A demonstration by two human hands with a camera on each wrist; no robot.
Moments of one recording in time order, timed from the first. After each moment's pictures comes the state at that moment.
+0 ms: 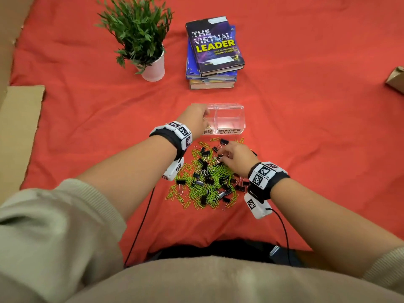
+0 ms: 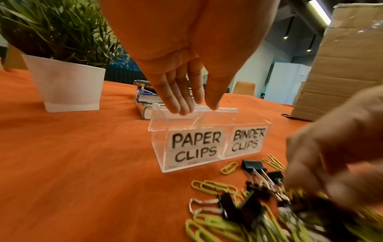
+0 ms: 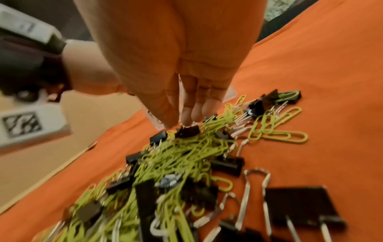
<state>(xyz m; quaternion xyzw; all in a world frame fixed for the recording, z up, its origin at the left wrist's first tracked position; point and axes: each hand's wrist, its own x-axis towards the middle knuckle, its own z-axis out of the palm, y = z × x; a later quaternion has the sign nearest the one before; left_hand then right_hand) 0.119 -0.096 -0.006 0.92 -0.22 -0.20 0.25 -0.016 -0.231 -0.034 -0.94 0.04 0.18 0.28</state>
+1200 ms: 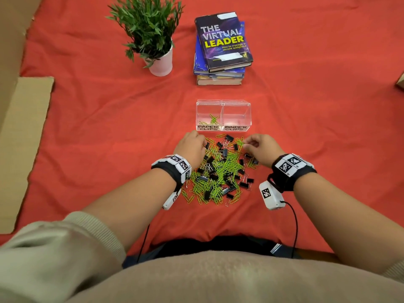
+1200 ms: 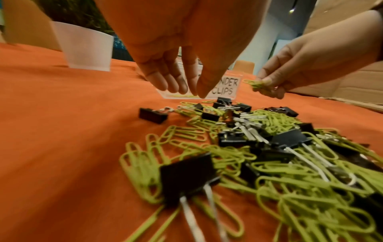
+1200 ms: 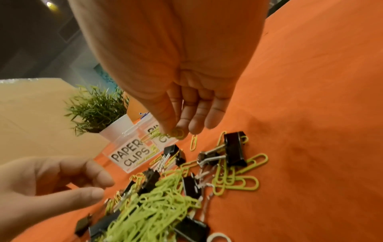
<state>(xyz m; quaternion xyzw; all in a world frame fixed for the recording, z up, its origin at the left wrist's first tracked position) 0.045 -0.052 -0.046 0.94 -0.23 -0.18 0.18 -0.018 -0.274 -0.028 -0.89 0.18 0.18 0.38</state>
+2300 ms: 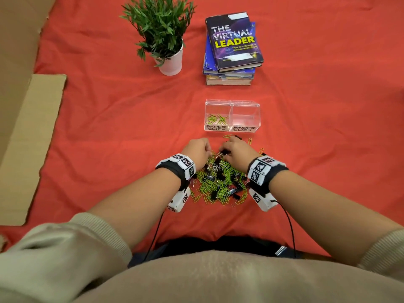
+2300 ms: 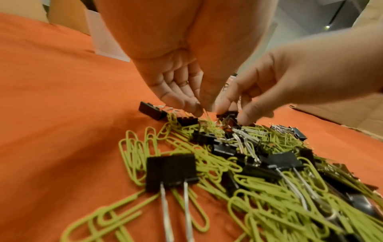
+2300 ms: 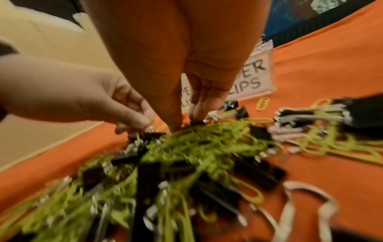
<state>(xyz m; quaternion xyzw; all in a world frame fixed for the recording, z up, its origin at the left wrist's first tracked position) 0.045 -0.047 -0.049 0.91 -0.11 -0.29 0.27 0.000 -0.205 -0.043 -0.95 -0.01 0.22 0.23</state>
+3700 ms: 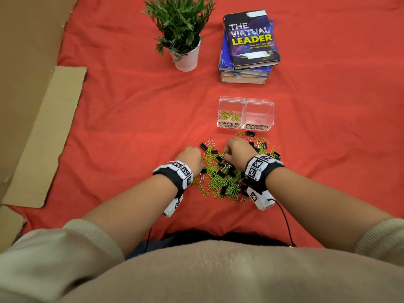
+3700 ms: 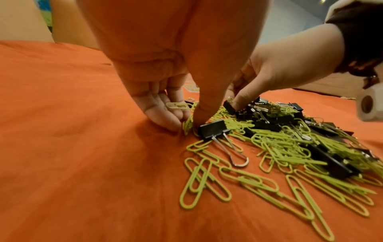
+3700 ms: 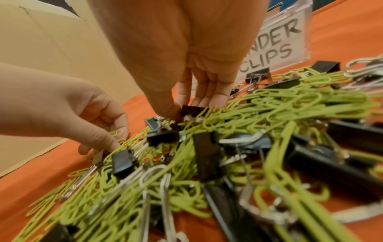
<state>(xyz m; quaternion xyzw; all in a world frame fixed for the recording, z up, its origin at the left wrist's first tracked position) 0.023 -0.003 -0.044 0.94 -0.11 -0.31 0.08 0.007 -0.176 -0.050 -0.94 0.02 0.23 0.23</state>
